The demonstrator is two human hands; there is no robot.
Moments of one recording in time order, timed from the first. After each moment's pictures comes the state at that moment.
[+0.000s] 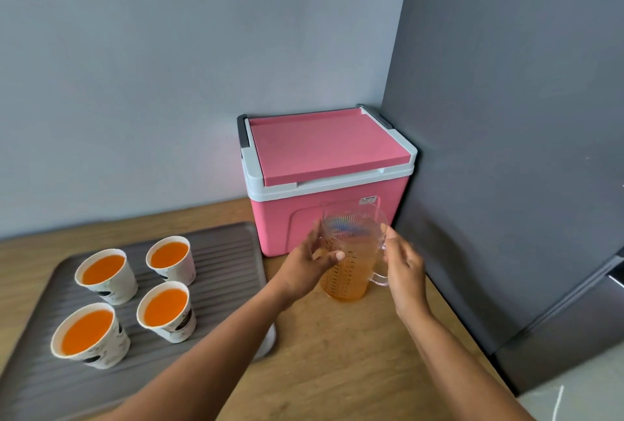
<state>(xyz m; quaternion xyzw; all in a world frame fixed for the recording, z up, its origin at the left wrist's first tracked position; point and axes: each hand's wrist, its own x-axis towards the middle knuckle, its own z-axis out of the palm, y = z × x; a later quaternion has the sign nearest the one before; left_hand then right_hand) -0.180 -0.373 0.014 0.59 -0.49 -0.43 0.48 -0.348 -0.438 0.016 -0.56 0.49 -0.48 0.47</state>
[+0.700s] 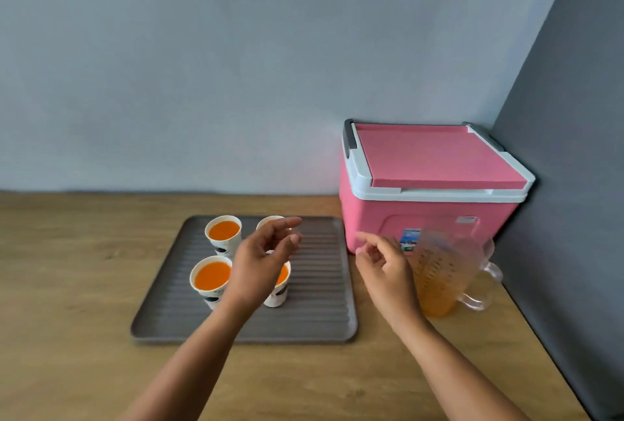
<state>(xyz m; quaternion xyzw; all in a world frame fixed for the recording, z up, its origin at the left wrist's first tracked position) -0.083 -0.201 0.066 0.67 -0.33 -0.20 0.64 -0.232 -0.346 0.031 -0.77 0.30 -0.40 0.41</state>
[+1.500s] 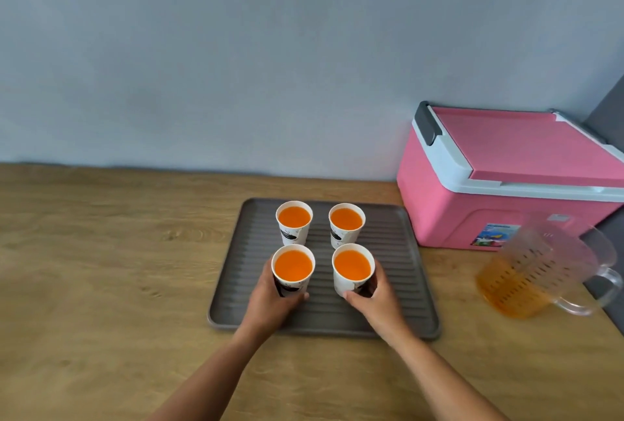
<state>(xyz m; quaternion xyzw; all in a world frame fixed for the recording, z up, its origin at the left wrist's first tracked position) 0.029 -0.104 -0.073 0.78 -0.26 -0.22 0.52 -0.120 -0.267 -0.087 -0.72 0.37 -0.19 0.56</state>
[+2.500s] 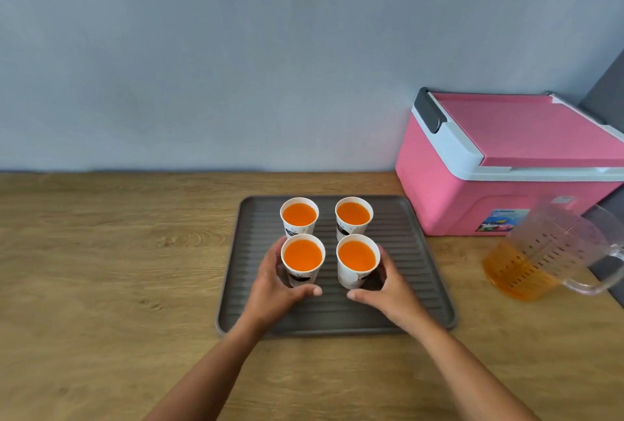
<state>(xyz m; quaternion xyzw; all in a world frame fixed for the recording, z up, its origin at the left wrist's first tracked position) 0.065 -0.104 -0.074 0.71 -0.32 -0.27 0.56 -0.113 -0.269 -0.077 -0.74 0.36 -0.14 0.54</state>
